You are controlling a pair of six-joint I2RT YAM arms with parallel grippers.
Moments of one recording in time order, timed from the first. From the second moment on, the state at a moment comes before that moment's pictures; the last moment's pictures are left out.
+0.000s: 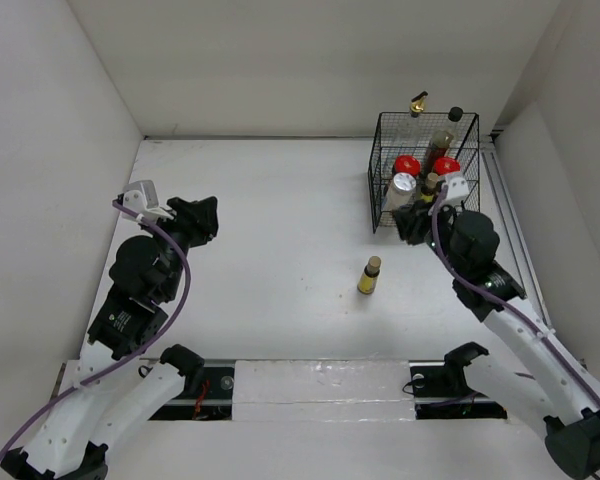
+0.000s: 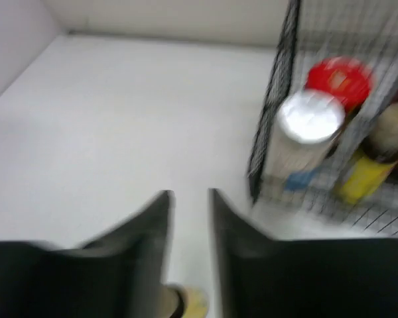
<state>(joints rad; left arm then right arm) -0.52 0.60 0.91 -0.29 -0.39 -0.50 0.39 0.83 0.74 0.02 0.00 0.20</state>
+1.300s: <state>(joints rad) -0.52 0.63 0.91 -0.29 -0.35 -0.49 0.47 0.83 0.91 -0.20 0.29 0.17</state>
